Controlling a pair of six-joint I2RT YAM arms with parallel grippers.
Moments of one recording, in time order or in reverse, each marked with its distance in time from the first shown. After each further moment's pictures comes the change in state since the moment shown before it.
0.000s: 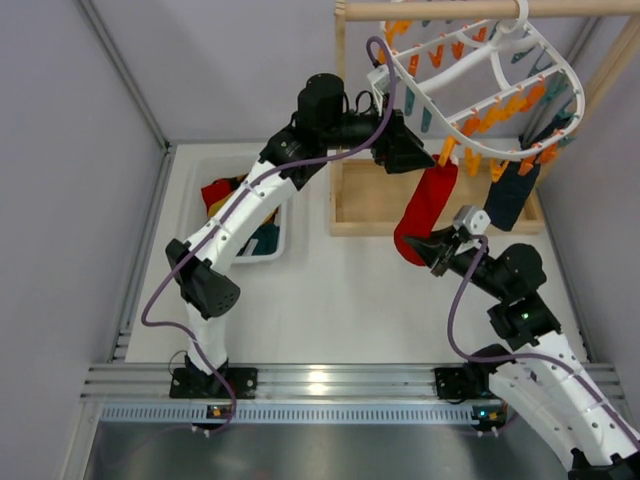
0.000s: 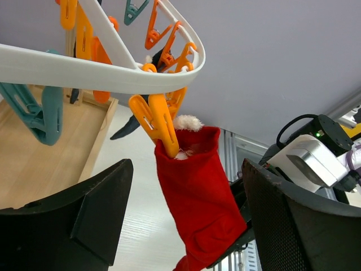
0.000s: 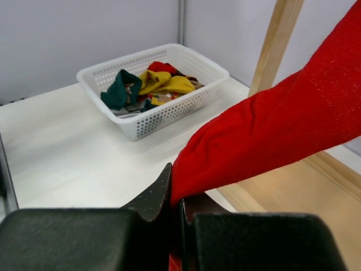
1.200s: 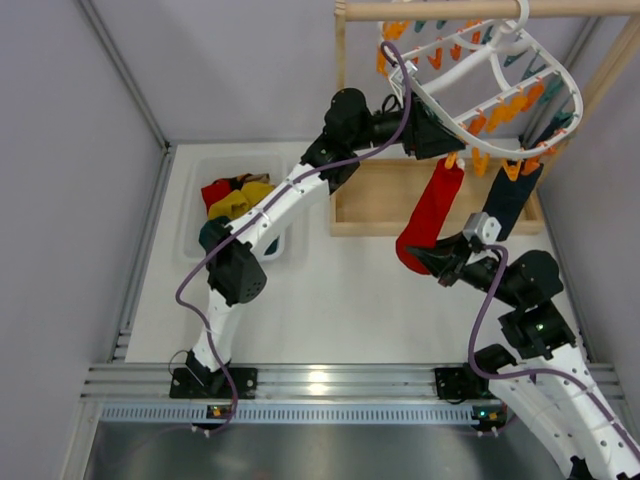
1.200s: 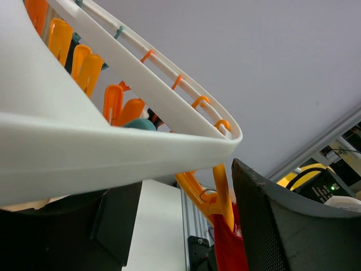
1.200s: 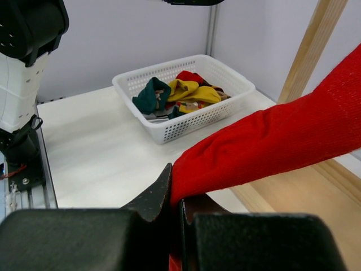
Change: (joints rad) left arm -0.035 0.216 0.032 0.509 -0.013 -0.409; right arm -0.006 -0.084 0.069 -0.123 -0.116 0.031
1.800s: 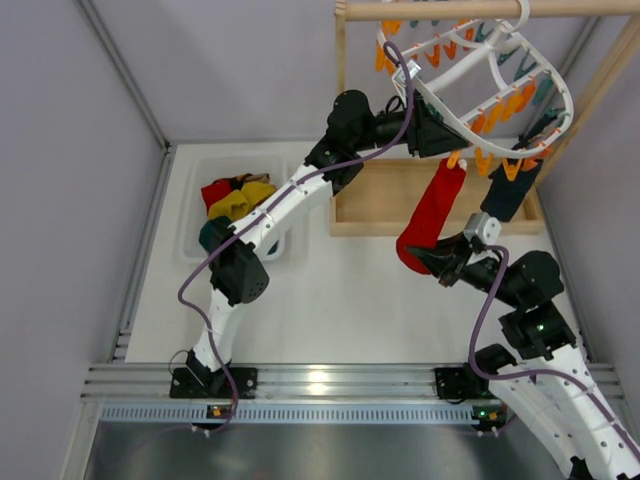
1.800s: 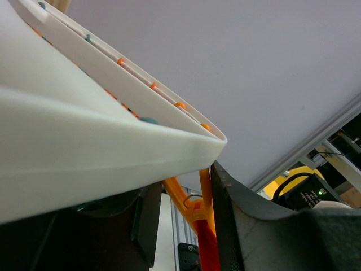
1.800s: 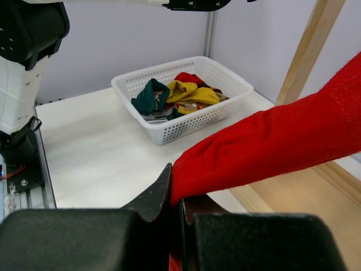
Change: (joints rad) left arm -0.010 0.022 0.023 0.053 -0.003 -0.062; right arm 0.000 -0.001 -0.001 0.000 0.000 0.000
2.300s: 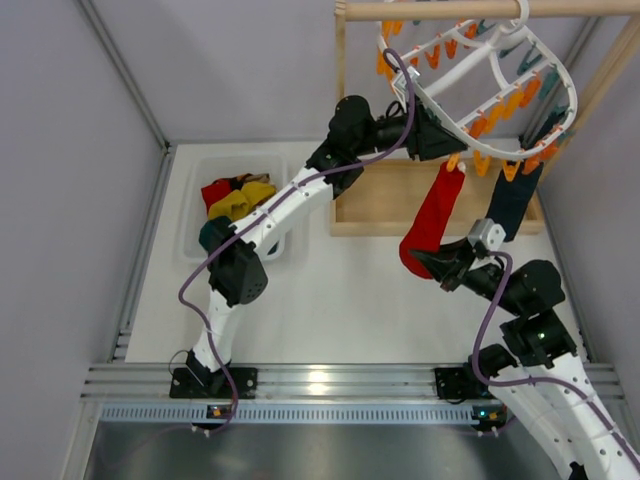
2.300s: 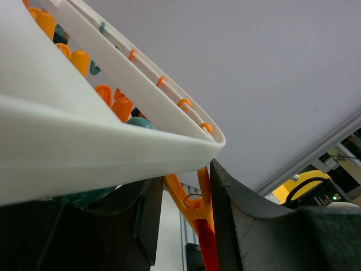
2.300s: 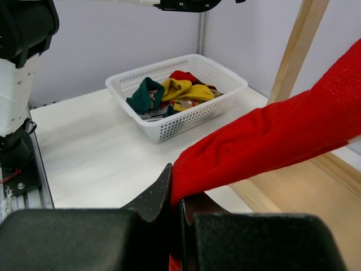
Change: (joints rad) left arm -0.002 -0.010 -0.050 0.026 -0.018 0.020; right arm 0.000 -0.062 -0.040 -0.008 0.043 0.021
